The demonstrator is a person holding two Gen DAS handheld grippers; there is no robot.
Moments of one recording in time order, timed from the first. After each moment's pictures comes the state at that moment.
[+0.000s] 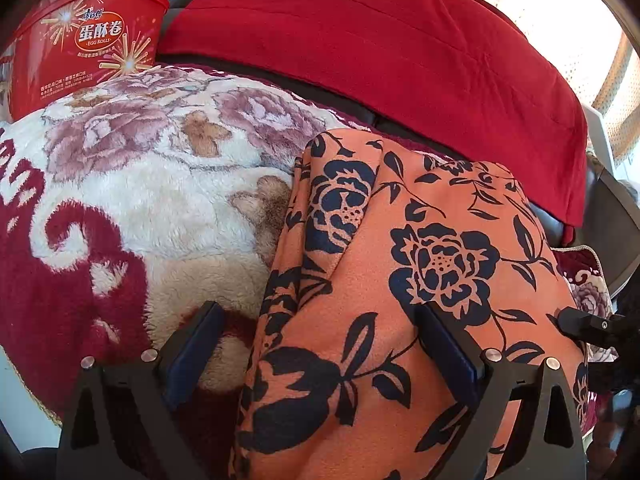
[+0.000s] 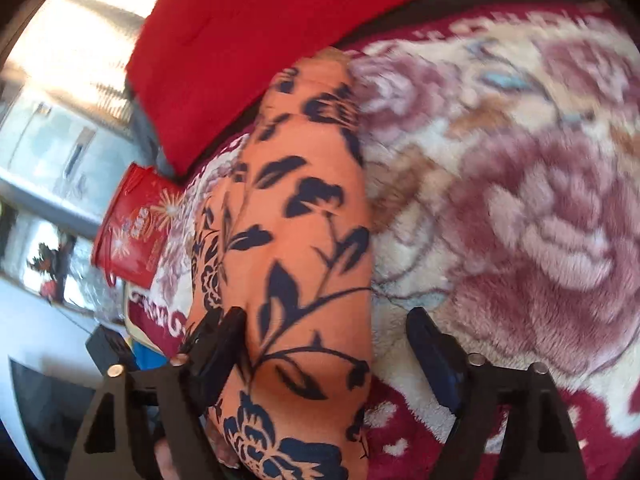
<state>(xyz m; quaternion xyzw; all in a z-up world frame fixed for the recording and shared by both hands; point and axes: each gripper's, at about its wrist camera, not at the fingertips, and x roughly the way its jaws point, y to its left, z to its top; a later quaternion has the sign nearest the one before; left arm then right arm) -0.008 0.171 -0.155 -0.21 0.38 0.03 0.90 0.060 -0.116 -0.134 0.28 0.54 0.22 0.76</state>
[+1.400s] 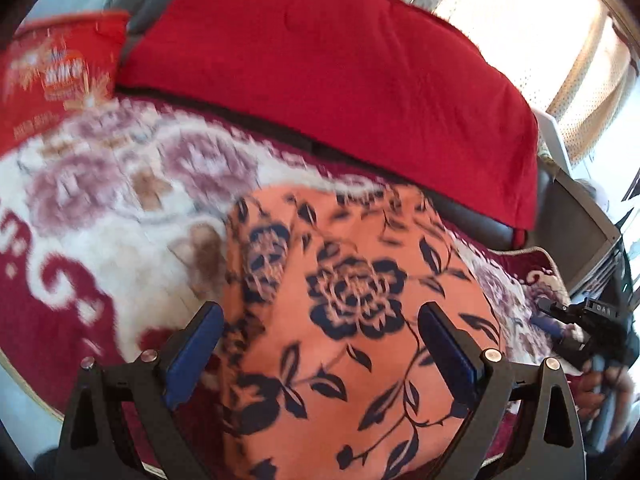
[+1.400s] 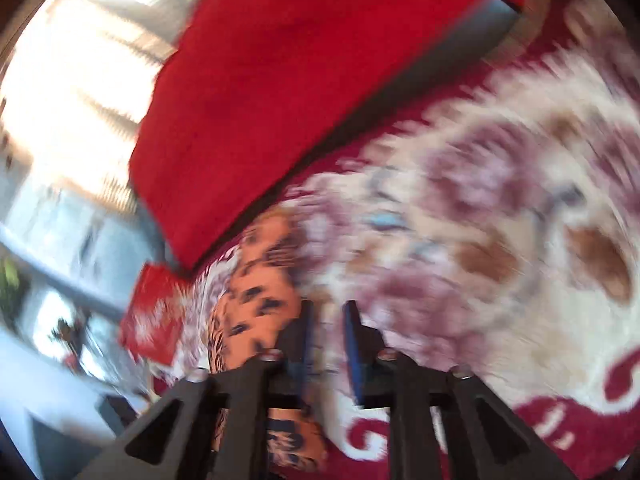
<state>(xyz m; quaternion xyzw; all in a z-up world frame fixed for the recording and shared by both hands) -0.019 0.149 -0.098 -0.23 0.36 -0.05 0.90 0.046 -0.279 -0.082 0.38 0.44 0.13 0.80</state>
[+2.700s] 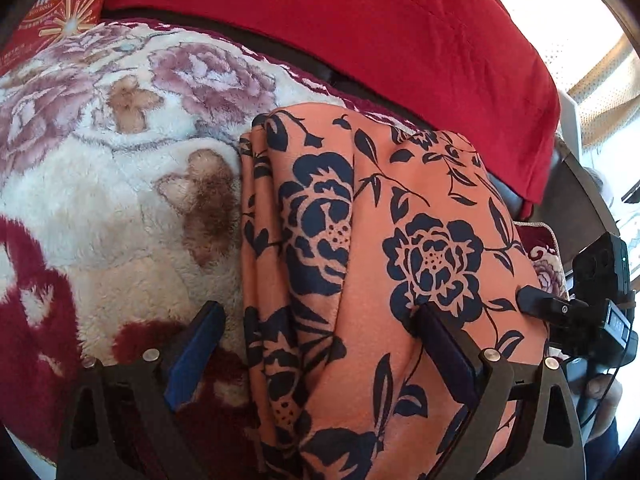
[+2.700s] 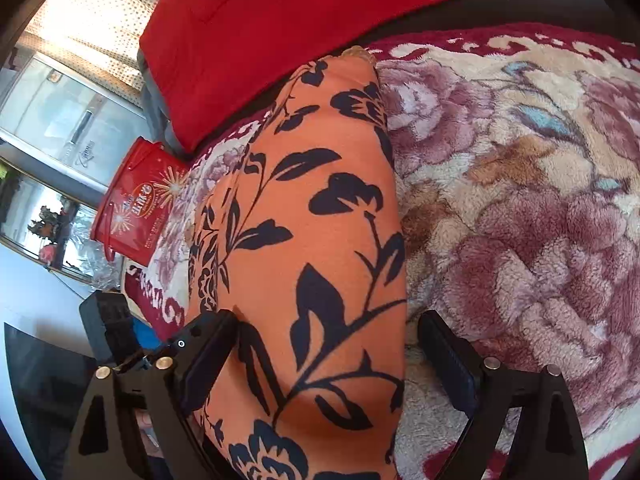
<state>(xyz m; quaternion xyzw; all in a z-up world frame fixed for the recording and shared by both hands) 0.024 0.170 -0.153 -0.25 0.45 -0.09 0.85 0.086 -0.098 -0.119 0.20 0.55 0.26 0.77</state>
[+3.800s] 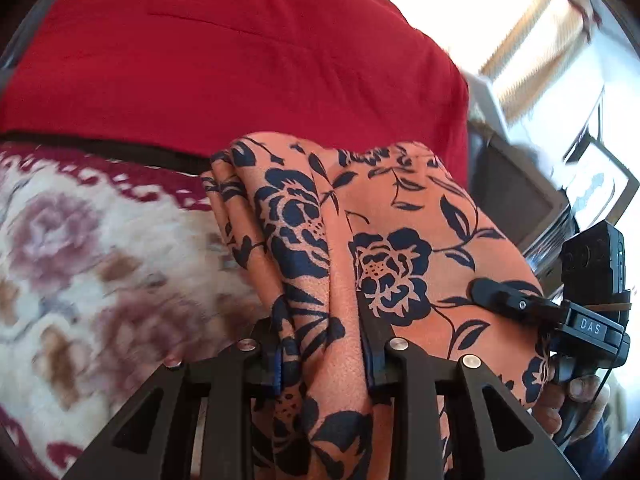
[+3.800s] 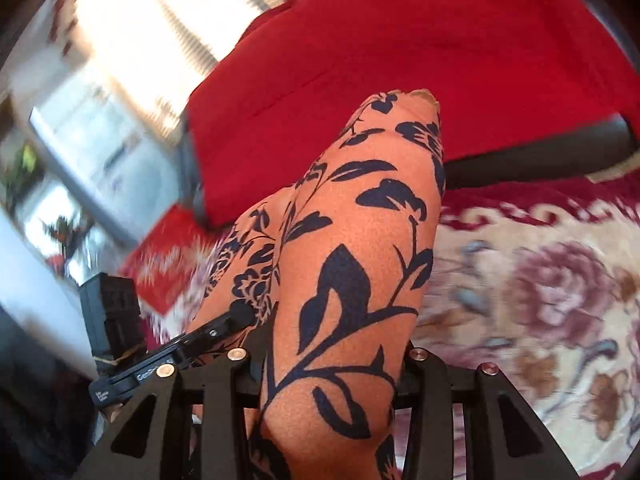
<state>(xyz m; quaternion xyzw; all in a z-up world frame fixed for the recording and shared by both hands) 0.086 0.054 -0.040 -0.17 0.38 -0.20 0.88 0.099 -0.208 -0.017 0.21 0.43 0.25 0.84</state>
